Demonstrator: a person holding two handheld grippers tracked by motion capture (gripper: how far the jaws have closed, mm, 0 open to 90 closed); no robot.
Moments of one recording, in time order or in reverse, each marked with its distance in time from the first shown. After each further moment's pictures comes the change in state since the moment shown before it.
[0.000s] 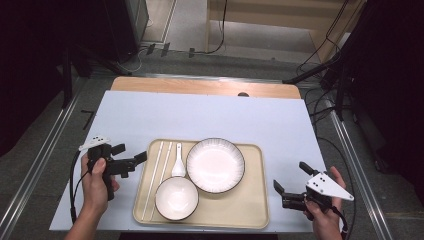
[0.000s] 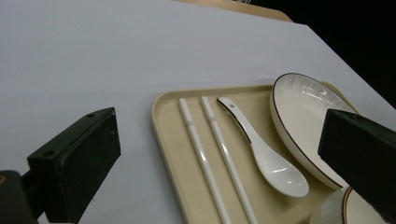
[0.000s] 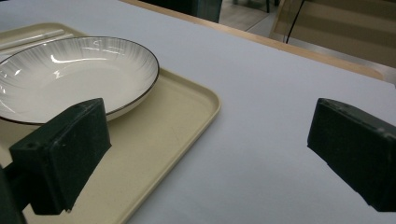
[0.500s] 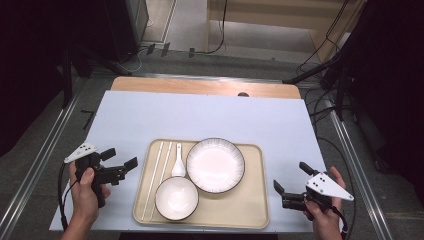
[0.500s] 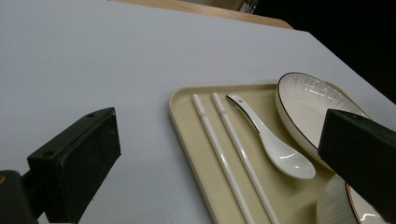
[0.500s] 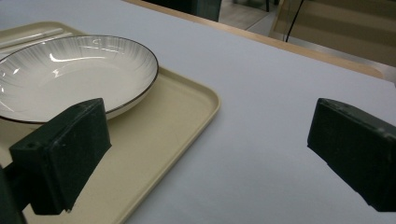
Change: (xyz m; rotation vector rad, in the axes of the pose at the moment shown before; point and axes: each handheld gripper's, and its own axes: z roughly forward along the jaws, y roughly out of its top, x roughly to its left) left arm 0.009 -0.015 -0.024 -0.054 0.018 0.035; right arm 0.000 -0.001 0.000 0.003 -0.002 0.000
